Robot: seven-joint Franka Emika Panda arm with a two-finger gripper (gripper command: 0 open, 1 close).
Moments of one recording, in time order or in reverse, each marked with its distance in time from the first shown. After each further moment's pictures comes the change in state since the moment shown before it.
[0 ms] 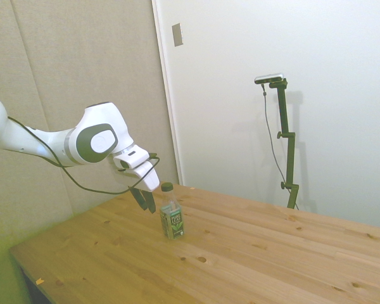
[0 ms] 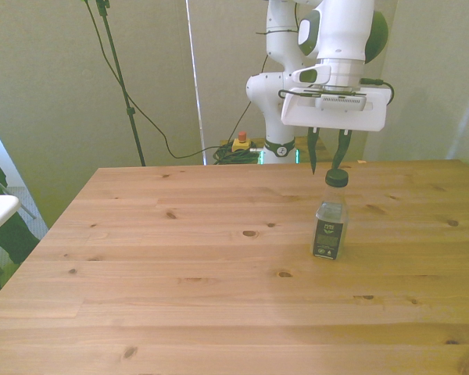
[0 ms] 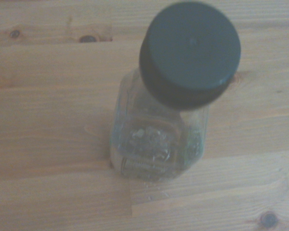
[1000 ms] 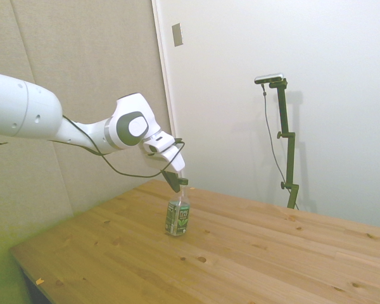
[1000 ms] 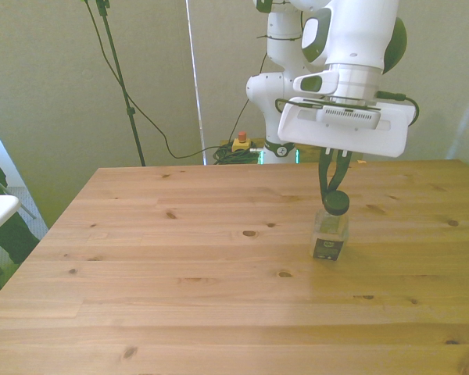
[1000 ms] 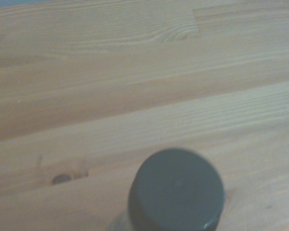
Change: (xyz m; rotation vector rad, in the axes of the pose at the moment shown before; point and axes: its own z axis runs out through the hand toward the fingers) arm 0.093 -0.081 0.024 0.005 0.085 0.129
